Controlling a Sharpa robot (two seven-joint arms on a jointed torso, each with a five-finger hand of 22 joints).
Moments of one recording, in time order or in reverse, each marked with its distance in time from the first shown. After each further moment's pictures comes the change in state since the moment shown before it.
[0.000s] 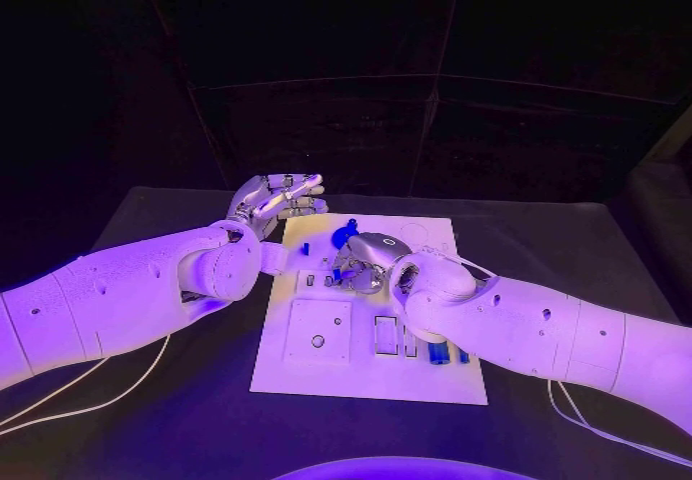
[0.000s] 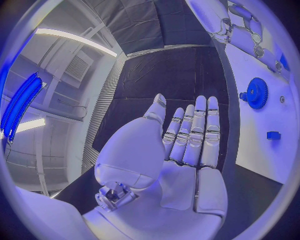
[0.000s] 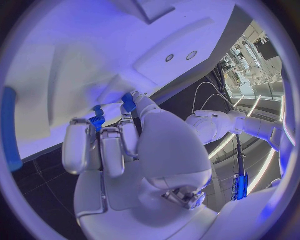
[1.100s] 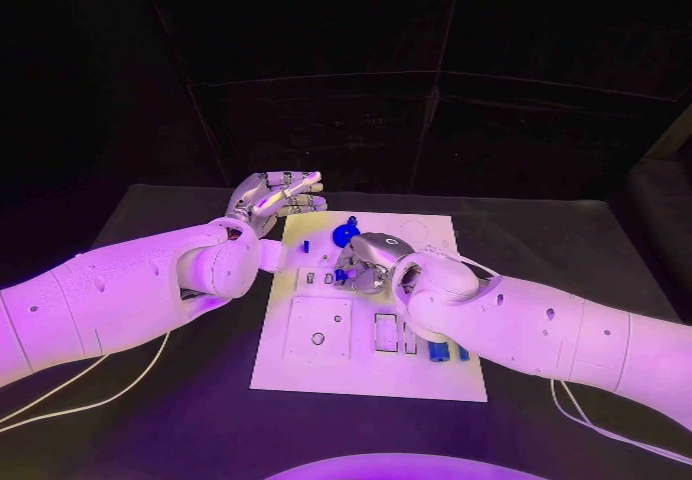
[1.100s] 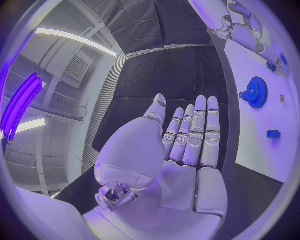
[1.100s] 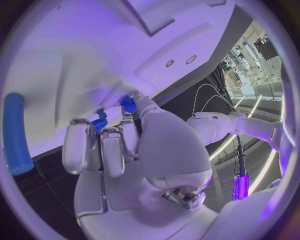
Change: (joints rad) left arm 0.000 -0.001 0.000 -0.001 0.000 0.000 0.000; left_hand 0.000 0.000 0.000 0.000 0.000 0.000 0.000 0.000 0.000 0.000 0.000 0.000 0.000 0.000 0.000 0.000 0.000 0.000 0.000 0.000 0.000 0.000; right arm -0.004 -0.015 -0.002 0.011 -0.002 0.003 -0.007; right_hand -0.005 -0.005 0.000 0.000 -0.004 -0.006 0.002 -0.003 -0.004 0.000 0.000 -0.006 0.002 0.000 0.000 0.000 0.000 0.000 0.000 0.000 0.000 -0.001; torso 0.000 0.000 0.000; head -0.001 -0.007
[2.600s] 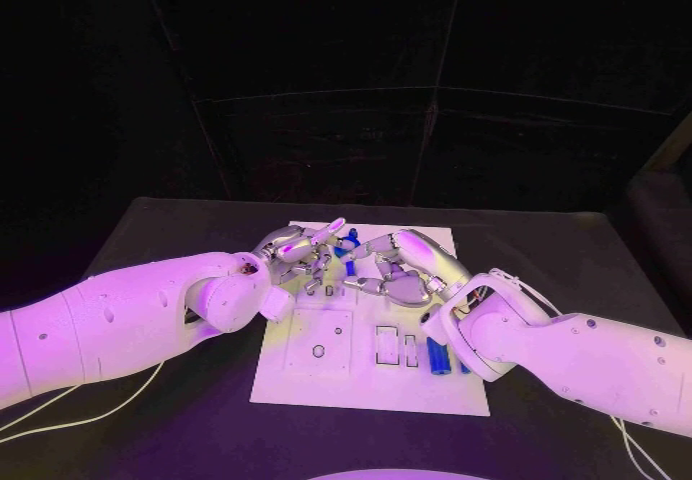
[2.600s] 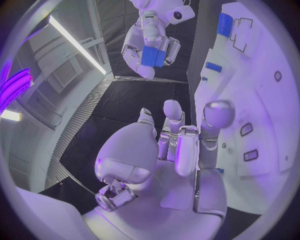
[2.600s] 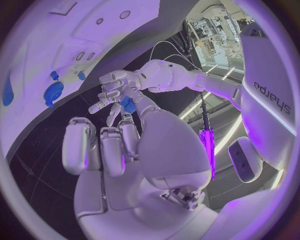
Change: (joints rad) left arm -0.003 -0.007 -0.061 0.035 -0.107 0.253 -0.264; left_hand -0.224 0.094 -0.168 0.212 0.007 0.153 -0.100 0.032 0.013 0.326 -0.143 0.750 0.658 0.400 -0.161 1.316 1.110 -0.046 0.418 -0.177 0.882 0.795; right arm -0.003 -0.275 -0.001 0.319 0.321 -0.313 0.430; right_hand 0.000 0.000 0.012 -0.006 -0.001 -0.001 0.006 -0.009 -0.001 0.000 0.000 0.008 0.000 0.000 0.000 0.000 0.001 0.000 0.000 0.000 0.000 0.012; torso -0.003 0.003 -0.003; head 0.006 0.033
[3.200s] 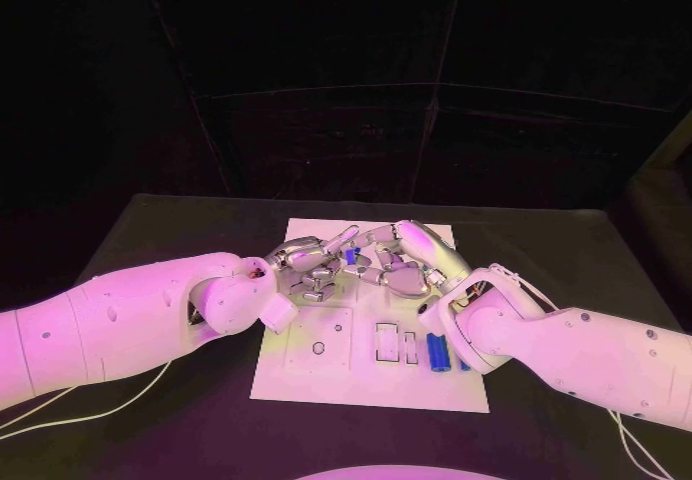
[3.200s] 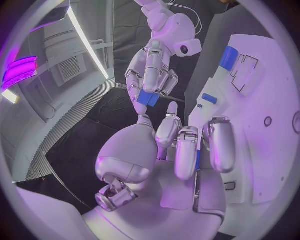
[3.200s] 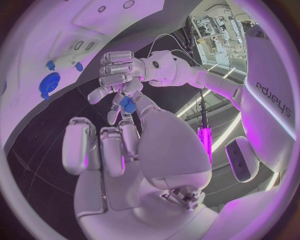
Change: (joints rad) left arm -0.003 0.010 -0.007 0.019 0.036 0.184 -0.073; left_hand -0.049 0.031 -0.054 0.049 0.000 0.018 -0.017 -0.009 0.001 0.110 -0.010 0.357 0.397 0.004 -0.004 0.086 0.001 -0.047 0.047 0.001 0.335 0.405; right arm 0.001 0.015 0.001 -0.021 0.012 -0.060 0.035; right_hand 0.004 -0.004 0.002 -0.003 0.004 0.000 0.000 -0.003 0.001 0.000 0.000 0.000 -0.001 0.000 0.000 0.000 0.000 0.000 0.000 0.000 0.000 0.001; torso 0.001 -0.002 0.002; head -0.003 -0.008
